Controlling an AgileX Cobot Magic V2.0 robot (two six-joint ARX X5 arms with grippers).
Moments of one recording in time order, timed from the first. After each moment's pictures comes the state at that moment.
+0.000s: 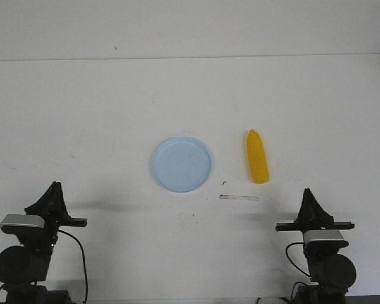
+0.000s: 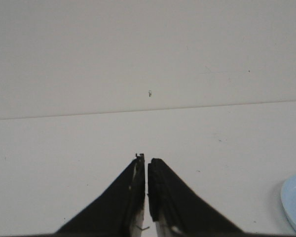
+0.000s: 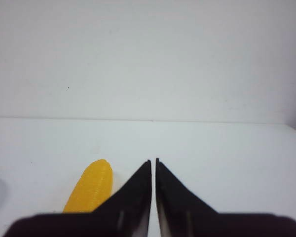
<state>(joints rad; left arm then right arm) 0.00 0.26 0.33 0.11 0.05 0.04 0.00 0.00 0.01 0.12 -0.01 0.00</state>
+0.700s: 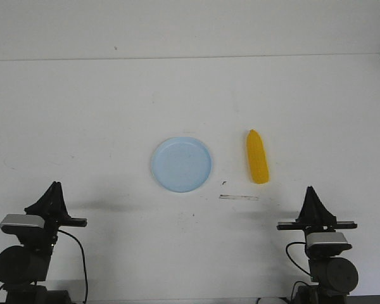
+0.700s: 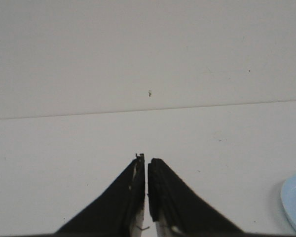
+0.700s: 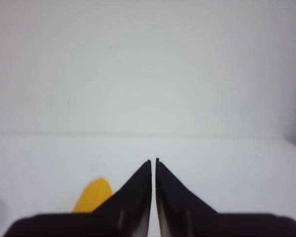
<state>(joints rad) 0.00 0.26 0.33 0.11 0.05 0.04 0.00 0.00 0.02 0.19 -0.01 0.01</state>
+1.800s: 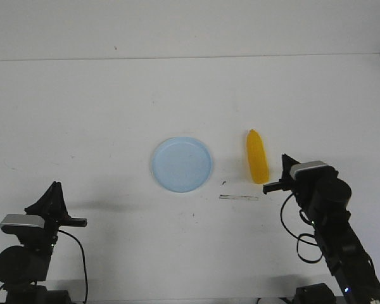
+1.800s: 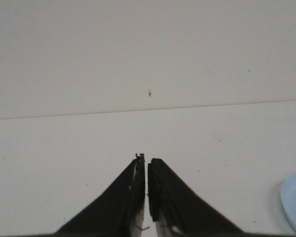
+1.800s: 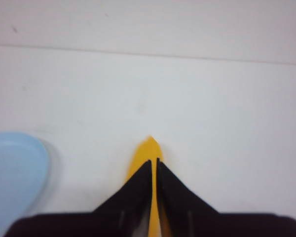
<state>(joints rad) 0.00 0.26 0.33 0.11 0.05 0.04 0.13 0.85 0.68 -0.13 -0.08 0.03</state>
